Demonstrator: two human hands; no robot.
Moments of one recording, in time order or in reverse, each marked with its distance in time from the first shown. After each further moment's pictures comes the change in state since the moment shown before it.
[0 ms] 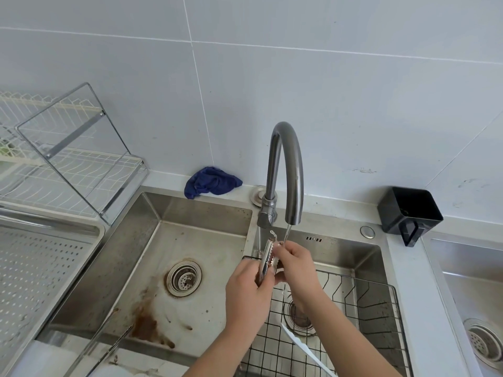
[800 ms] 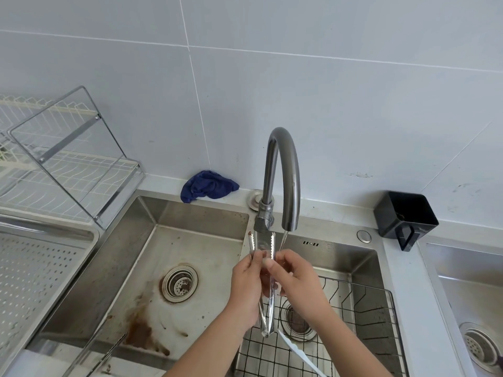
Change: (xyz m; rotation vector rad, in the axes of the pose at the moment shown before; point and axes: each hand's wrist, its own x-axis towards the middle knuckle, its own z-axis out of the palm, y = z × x) left_hand 0.029 0.009 0.015 -0.817 -0.200 -0.642; right_hand -0.023 -0.002 -0.017 -0.344 -0.055 -0.253
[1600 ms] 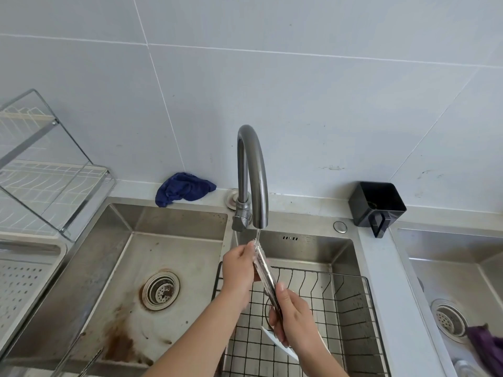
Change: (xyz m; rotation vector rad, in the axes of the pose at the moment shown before) left_hand 0.023 0.000 0.029 0.193 0.063 0.008; right_hand -0.060 0.041 -0.001 0.232 0.092 0.403
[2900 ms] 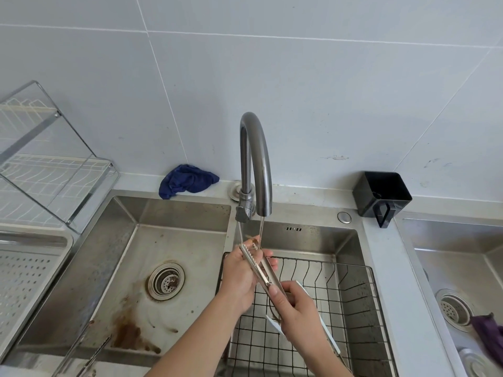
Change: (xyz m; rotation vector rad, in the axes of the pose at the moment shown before) left_hand -0.003 -0.024 -0.015 -0.357 -0.178 -0.107; right_hand -0.010 0.015 0.003 -0.036 0.053 -0.123
